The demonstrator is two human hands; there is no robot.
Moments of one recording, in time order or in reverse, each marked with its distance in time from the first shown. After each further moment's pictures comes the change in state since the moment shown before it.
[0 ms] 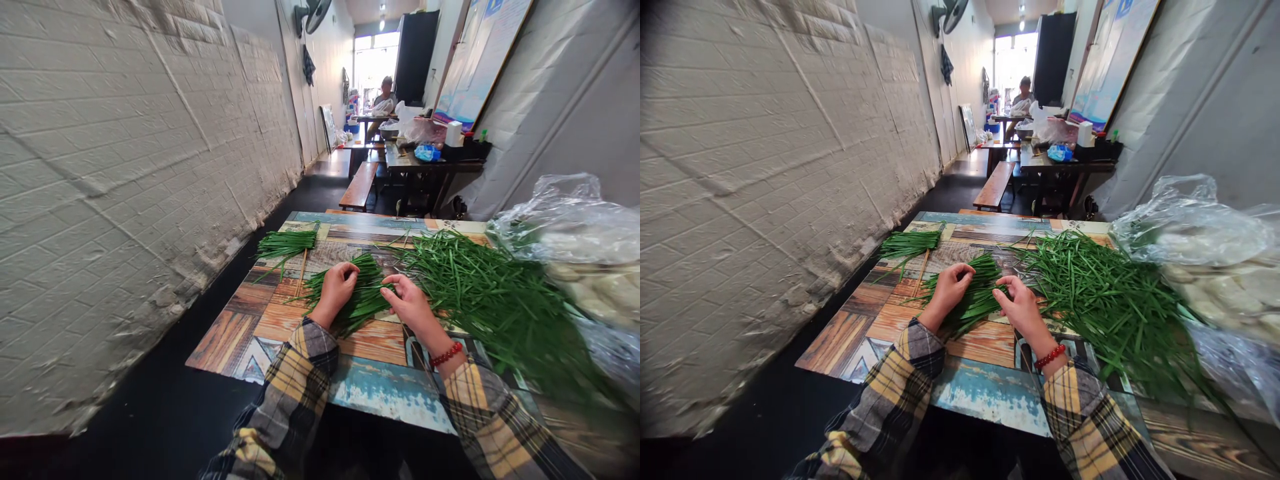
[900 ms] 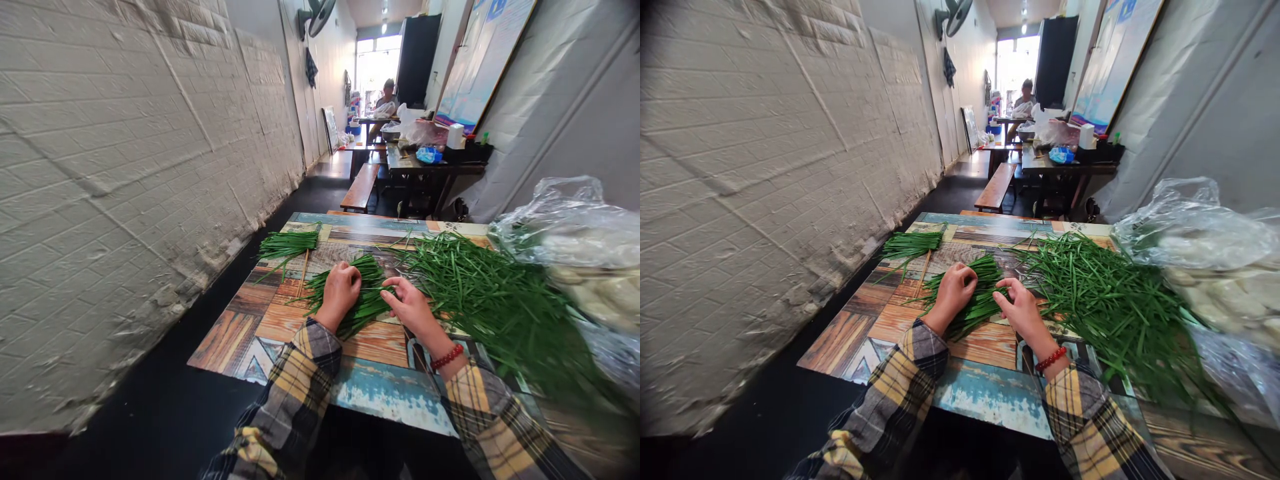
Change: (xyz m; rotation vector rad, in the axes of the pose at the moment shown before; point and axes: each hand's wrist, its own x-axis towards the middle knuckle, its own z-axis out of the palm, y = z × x) left_hand -0.006 0.005 0.000 0.403 0.002 0.107; right_hand 0.000 0.002 0.002 -0.031 -0.025 -0.020
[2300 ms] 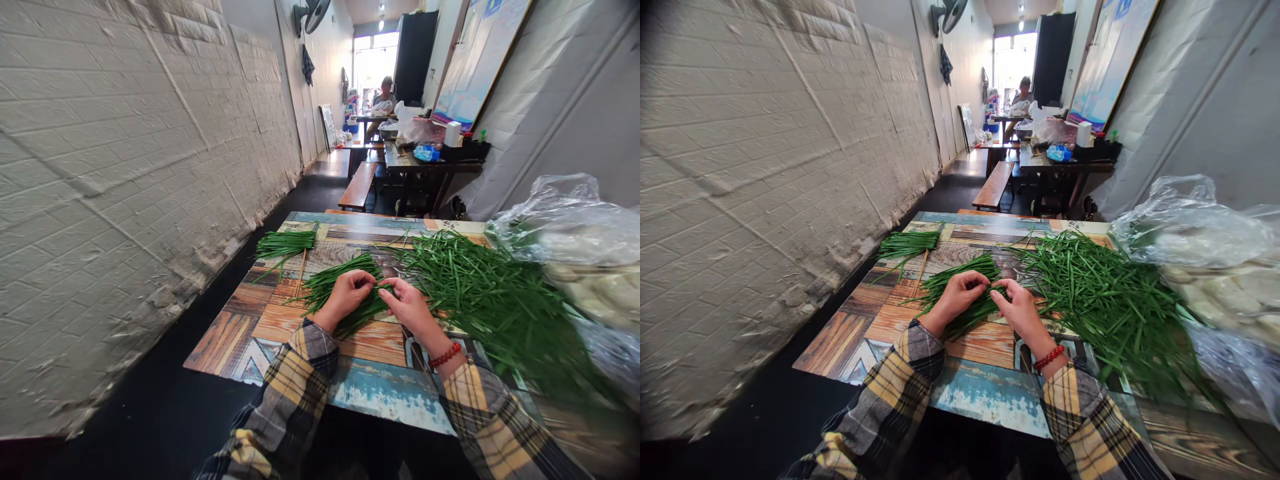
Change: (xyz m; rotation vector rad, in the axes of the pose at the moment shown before) left_hand 0.000 0.010 0.006 -0.702 -0.173 -0.013; right_hand 0.002 0.004 -0.001 0.031 -0.021 -0.008
